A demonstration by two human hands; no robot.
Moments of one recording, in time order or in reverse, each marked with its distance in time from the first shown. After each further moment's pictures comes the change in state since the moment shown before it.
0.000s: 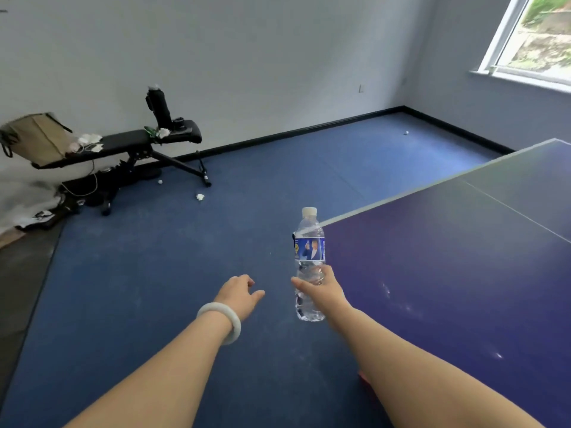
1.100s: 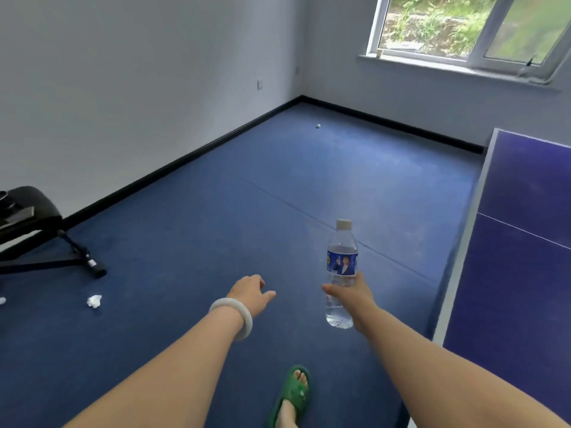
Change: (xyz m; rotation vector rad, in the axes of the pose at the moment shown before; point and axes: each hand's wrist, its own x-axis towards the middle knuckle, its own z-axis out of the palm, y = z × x) left_hand 0.630 0.151 -0.139 0.246 -0.375 0.411; right_hand 0.525 -0.160 0.016 0.134 0.650 0.197
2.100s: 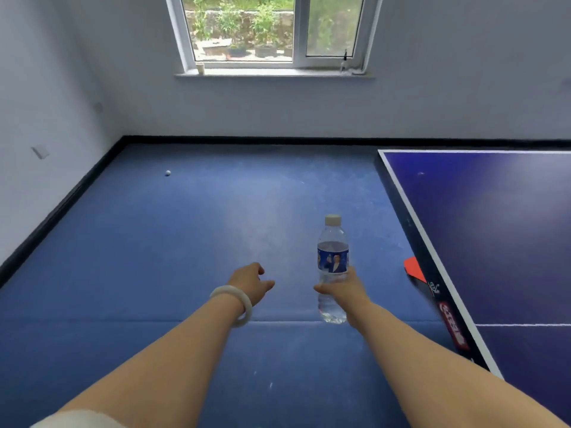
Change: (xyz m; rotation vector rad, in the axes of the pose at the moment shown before) left_hand 0.624 0.429 -0.144 0.200 -0.296 0.493; right_hand 0.533 -0.270 -0.136 0.237 0.506 0.089
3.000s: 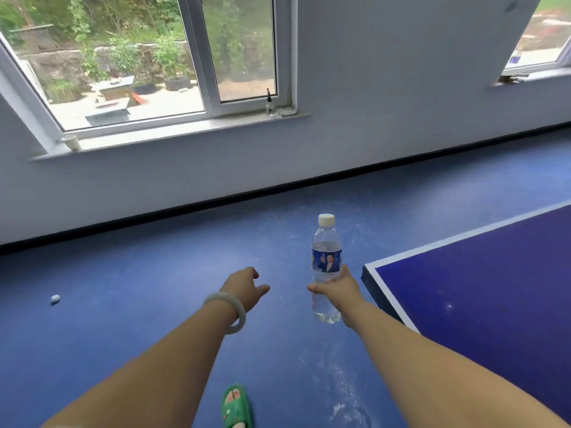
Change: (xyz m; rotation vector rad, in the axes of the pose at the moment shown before) left_hand 0.591 0.306 -0.176 0.212 -0.074 0.256; right_hand 0.568 -0.269 -0.074 0.157 0.223 0.020
